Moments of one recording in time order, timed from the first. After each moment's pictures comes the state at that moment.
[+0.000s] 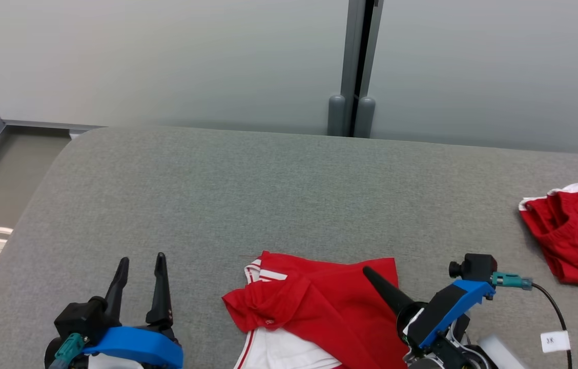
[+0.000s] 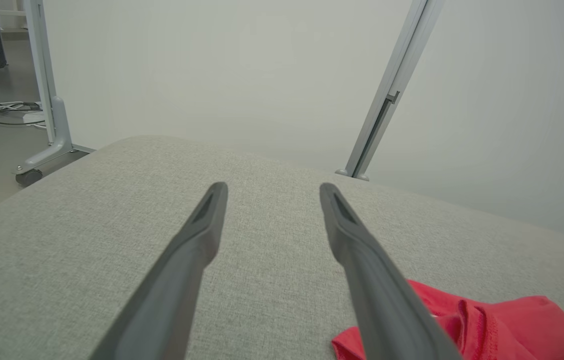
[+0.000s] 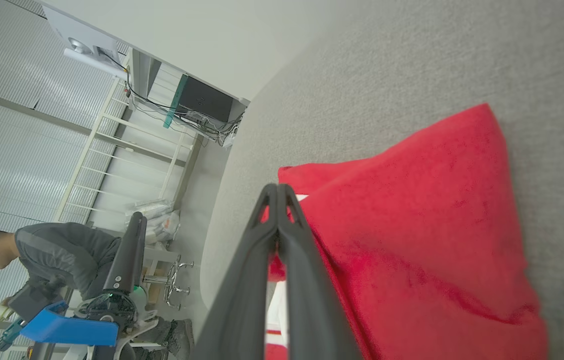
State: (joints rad) left arm -0.08 0.10 -0.09 0.38 -0.35 -0.11 -0.26; right arm -0.27 -0.18 0.47 0.40 1.25 0.13 0.11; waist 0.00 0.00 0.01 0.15
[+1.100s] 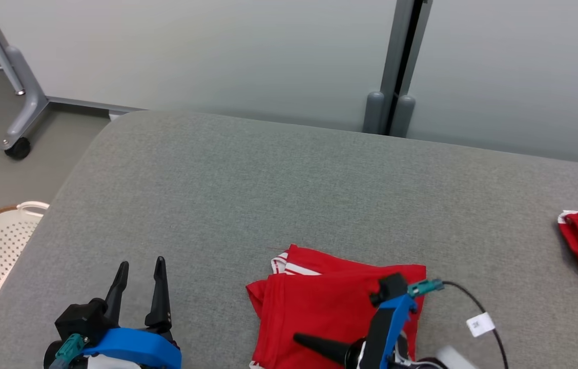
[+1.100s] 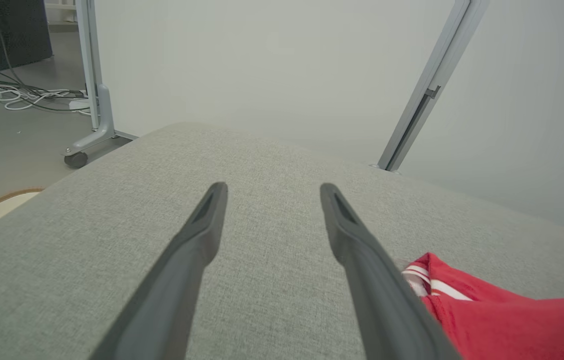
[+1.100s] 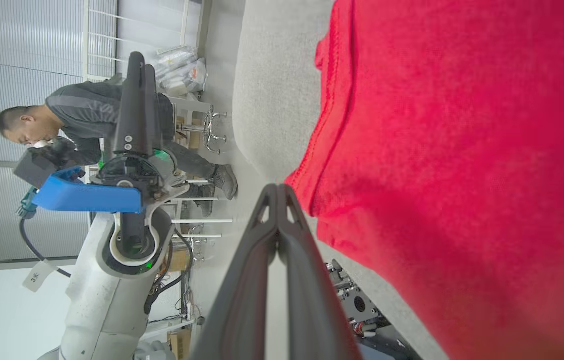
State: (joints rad) left arm -0.09 0.09 -0.08 0.42 -0.34 -0.12 -0.26; right arm -0.31 -0.11 0.63 0.51 1.38 0.13 0.51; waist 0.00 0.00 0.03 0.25
